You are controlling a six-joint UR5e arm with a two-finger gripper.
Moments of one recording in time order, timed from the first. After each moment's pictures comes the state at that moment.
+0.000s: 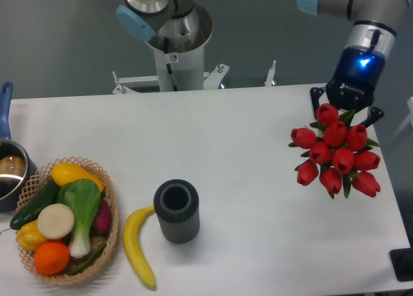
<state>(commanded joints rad) 3.00 -1.81 -1.65 -0.97 0.53 1.25</state>
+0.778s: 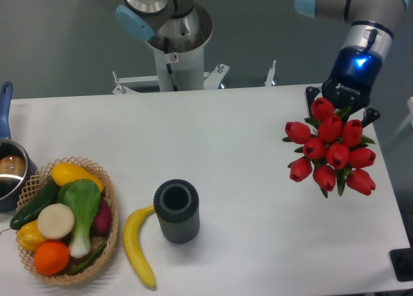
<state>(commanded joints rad) 2.93 -1.81 -1.67 -0.93 0.40 1.25</state>
